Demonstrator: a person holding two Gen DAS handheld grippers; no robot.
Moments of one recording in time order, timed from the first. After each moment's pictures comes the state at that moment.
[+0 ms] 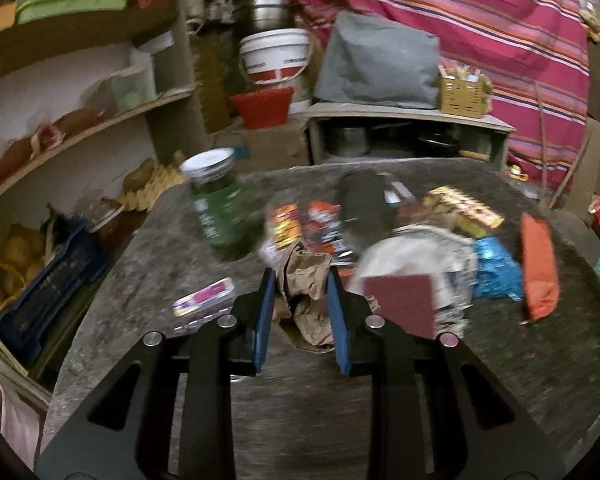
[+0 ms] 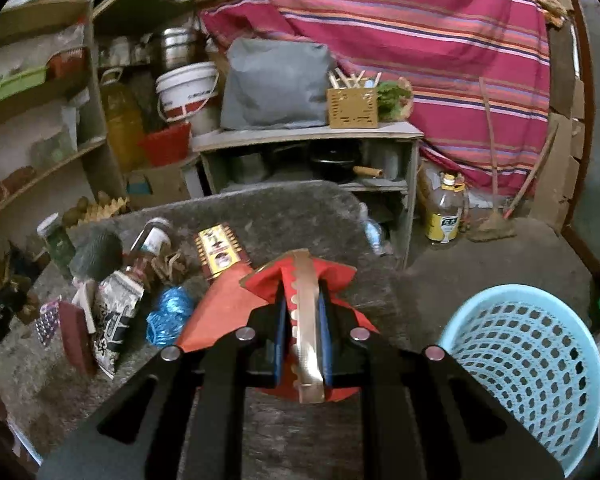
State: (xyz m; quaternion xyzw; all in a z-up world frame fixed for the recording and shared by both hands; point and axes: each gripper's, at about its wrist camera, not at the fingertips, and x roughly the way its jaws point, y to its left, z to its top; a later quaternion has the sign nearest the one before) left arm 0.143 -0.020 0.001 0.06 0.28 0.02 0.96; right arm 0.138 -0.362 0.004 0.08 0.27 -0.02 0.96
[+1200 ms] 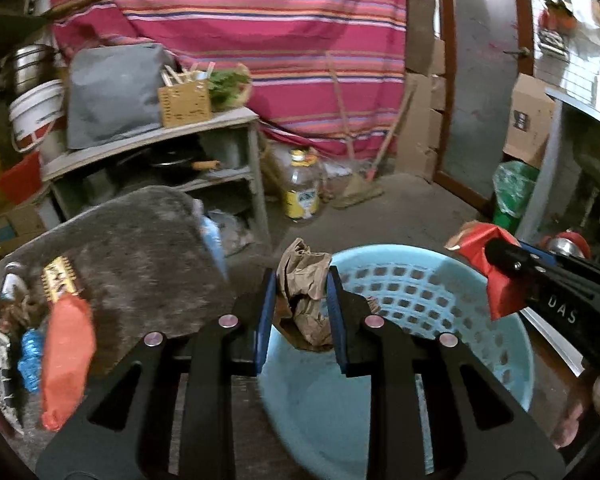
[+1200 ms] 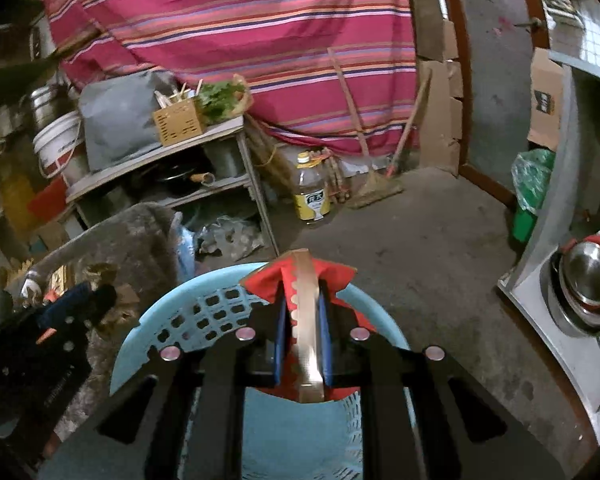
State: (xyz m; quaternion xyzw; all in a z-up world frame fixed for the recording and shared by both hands) left arm 0.127 -0.422 -0.017 0.11 0.28 -0.28 0.91; right arm 0.055 -0.590 -0.028 0.17 0.28 -0.20 0.92
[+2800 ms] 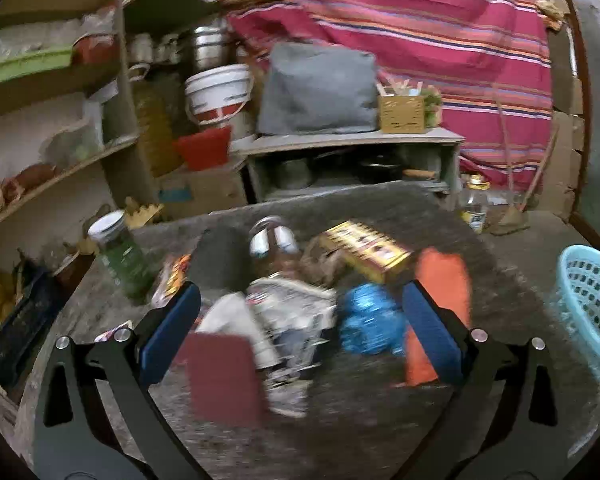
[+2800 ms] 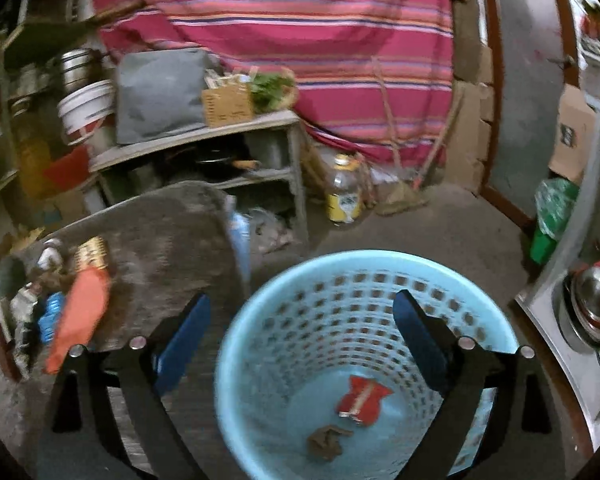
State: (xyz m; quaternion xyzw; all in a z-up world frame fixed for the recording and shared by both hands) left arm 0.146 -0.130 0.006 0.08 0.24 -0.01 0.97; right arm 0.096 -0.459 -0.021 0.10 0.28 -0.17 0.94
